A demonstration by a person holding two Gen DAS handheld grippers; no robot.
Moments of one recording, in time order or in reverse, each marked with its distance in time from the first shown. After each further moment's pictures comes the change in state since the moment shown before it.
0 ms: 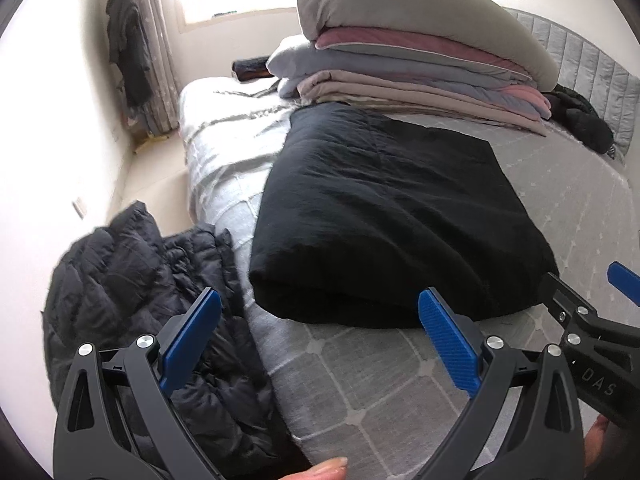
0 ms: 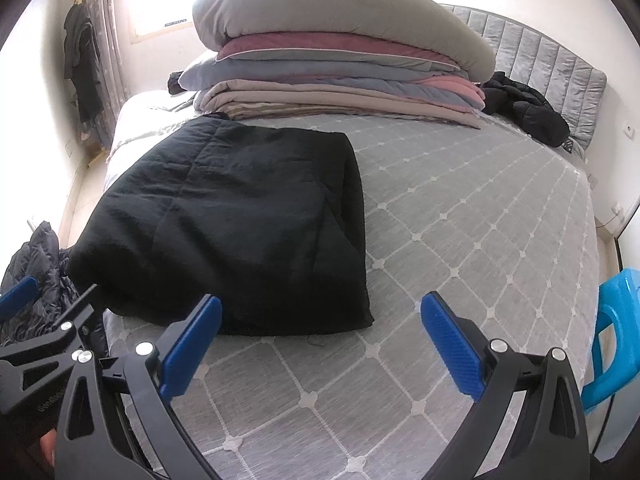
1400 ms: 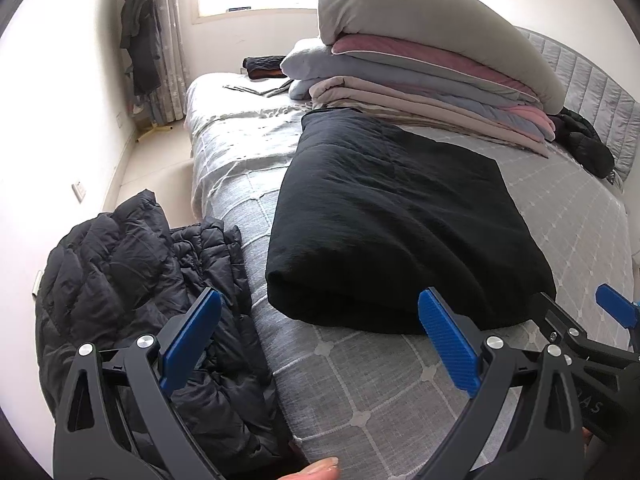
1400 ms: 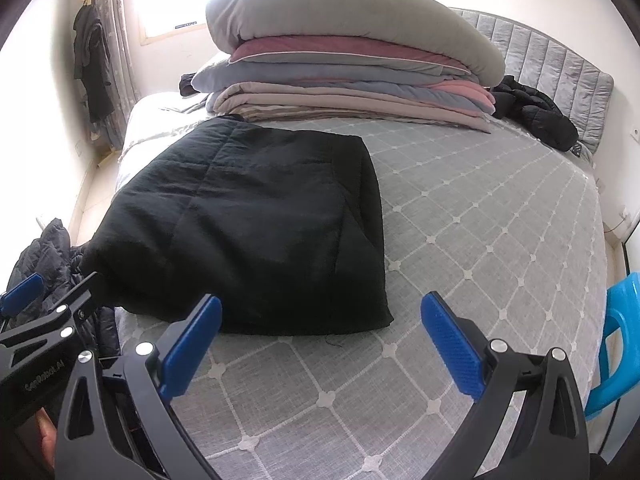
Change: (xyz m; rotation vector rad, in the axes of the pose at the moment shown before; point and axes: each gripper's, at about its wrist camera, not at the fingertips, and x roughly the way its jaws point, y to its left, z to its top) left arm -0.004 0.018 0.000 -0.073 -0.025 -0.008; right arm 0.001 0.013 -0.004 -0.009 -0.012 0.033
